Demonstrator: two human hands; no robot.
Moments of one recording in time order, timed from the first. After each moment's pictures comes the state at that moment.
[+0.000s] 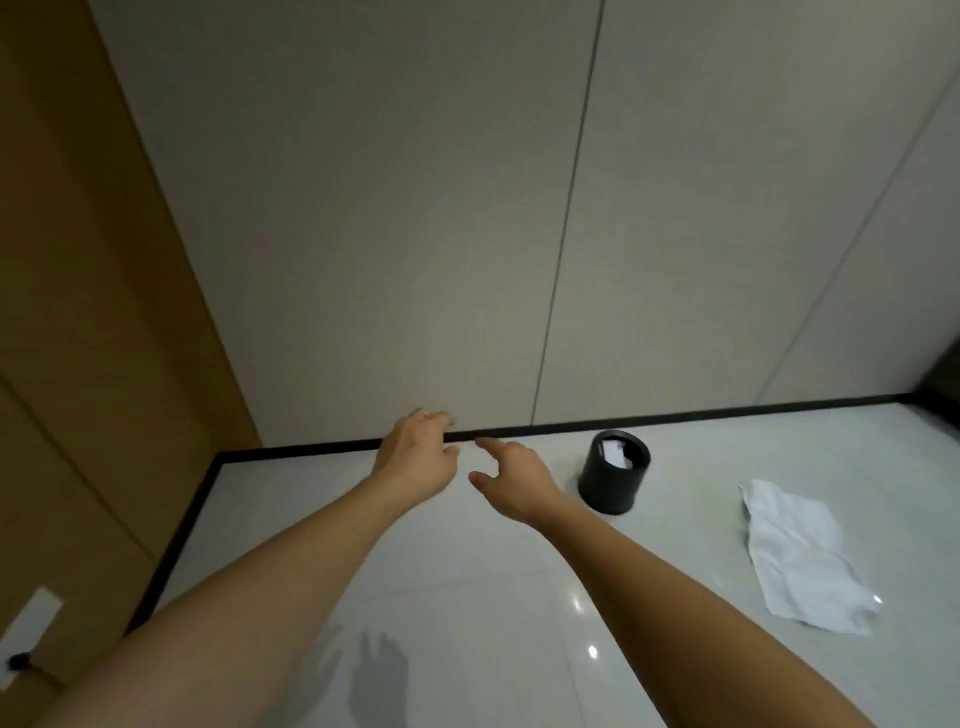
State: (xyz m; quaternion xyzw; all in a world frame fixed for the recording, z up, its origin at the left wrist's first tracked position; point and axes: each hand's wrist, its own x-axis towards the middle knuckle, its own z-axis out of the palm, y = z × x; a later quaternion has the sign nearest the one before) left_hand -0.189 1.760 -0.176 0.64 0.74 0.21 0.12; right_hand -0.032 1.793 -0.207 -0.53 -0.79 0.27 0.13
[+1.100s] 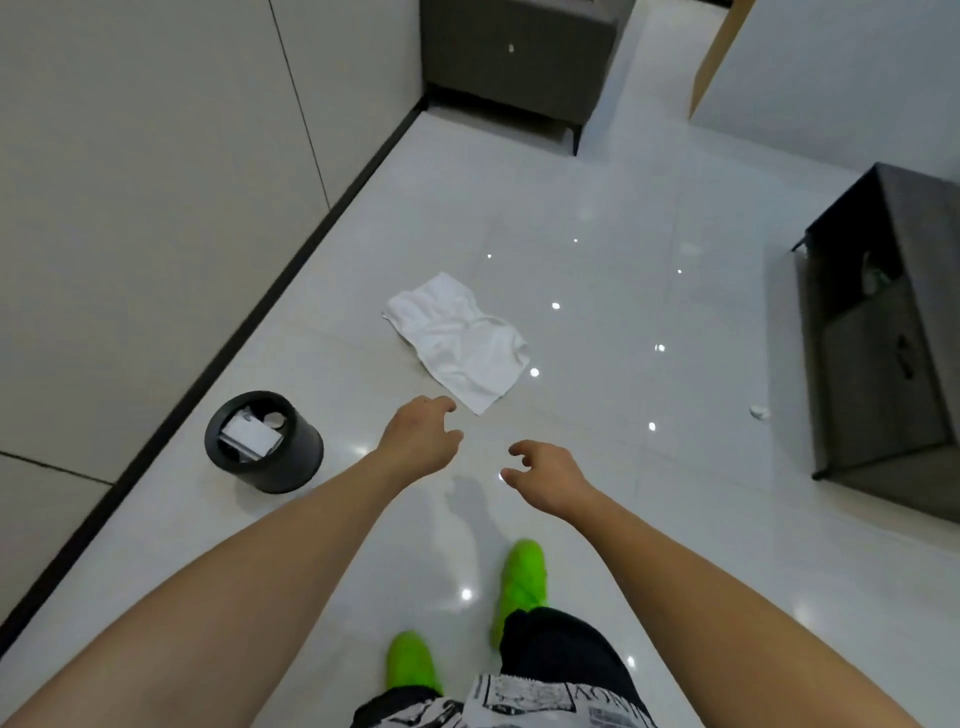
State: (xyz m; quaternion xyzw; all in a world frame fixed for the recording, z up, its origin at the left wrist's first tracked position) left_hand 0.400 2.187 -0.367 0.87 0.34 -0.13 0.32; right_hand 0.497 2.013 -0.368 -0.87 -0.25 0.38 0.15
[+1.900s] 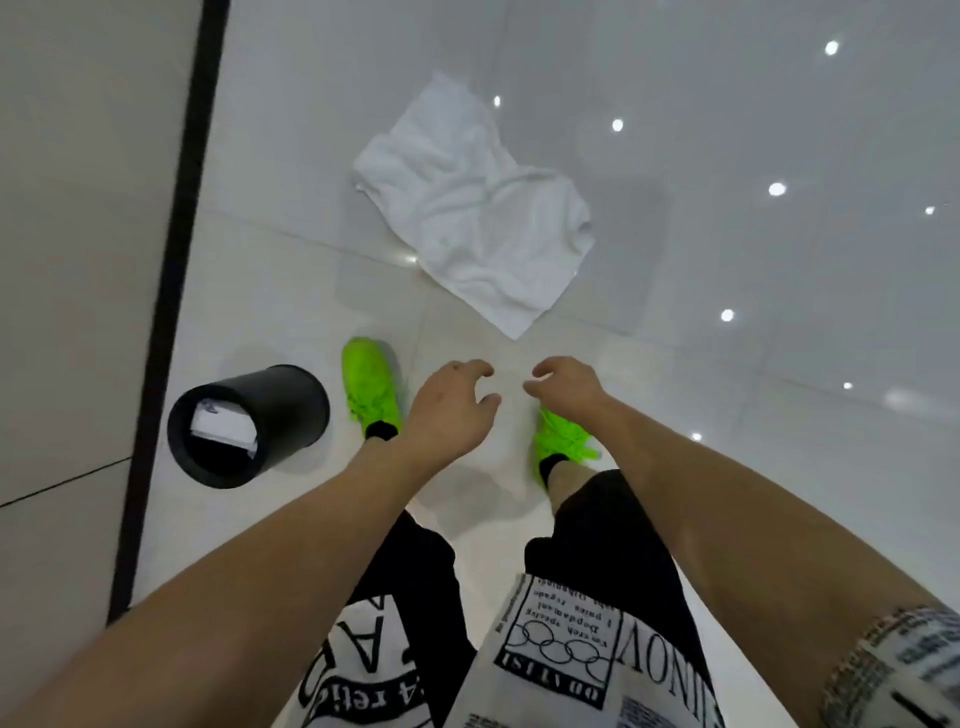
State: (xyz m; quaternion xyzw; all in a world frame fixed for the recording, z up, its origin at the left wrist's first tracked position) left_hand 0.701 2.341 -0.611 0.80 0.38 -0.31 0.36; right_hand 0.818 2.217 -0.680 -0.80 -0.07 0.58 0.17
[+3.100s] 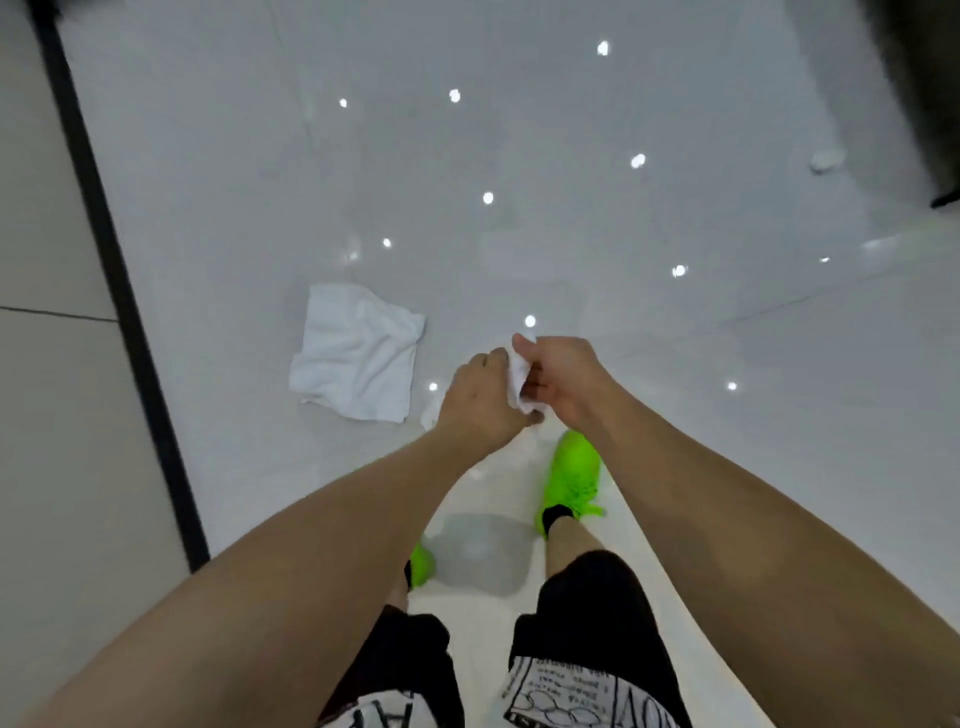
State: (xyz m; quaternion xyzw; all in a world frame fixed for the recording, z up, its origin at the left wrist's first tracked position) left_hand 0.904 2.292 -0.551 0.91 0.08 -0.33 0.25; right_hand 0.944 2.174 -0.561 -0.53 0.35 0.40 0.66
